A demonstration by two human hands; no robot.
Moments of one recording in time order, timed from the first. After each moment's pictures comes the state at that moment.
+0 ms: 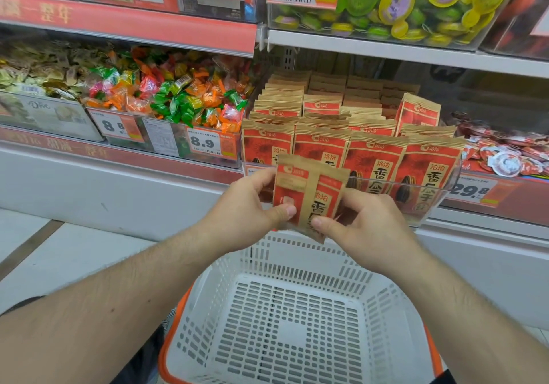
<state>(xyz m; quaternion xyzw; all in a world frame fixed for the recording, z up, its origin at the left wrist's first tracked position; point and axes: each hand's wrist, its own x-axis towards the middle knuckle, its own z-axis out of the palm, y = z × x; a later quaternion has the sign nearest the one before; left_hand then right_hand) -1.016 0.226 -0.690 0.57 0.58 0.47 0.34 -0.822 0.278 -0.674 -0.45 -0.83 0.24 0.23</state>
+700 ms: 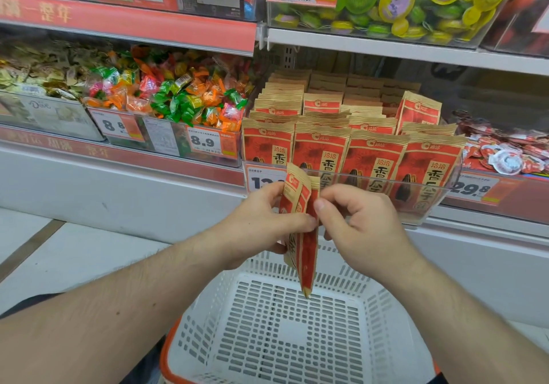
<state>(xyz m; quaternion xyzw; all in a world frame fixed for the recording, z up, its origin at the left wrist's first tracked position) -0.998 0.223 -0.689 0.49 0.55 0.45 0.51 -0.831 0.265 -0.676 -0.36 -0.82 0.29 0.34</state>
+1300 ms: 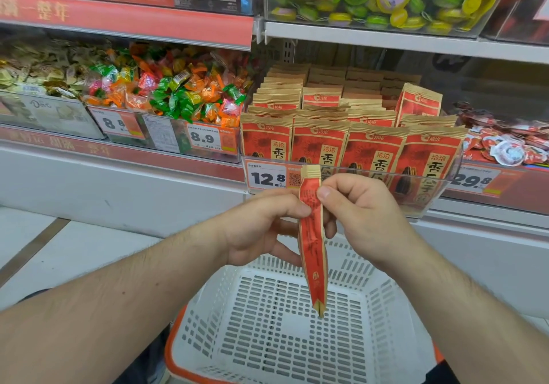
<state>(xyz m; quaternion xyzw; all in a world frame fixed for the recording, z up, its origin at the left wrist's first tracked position) -1.001 0.224 -0.693 0.48 0.42 0.40 0.66 -0.833 0.267 -0.667 -0.33 -0.73 0.50 0.34</state>
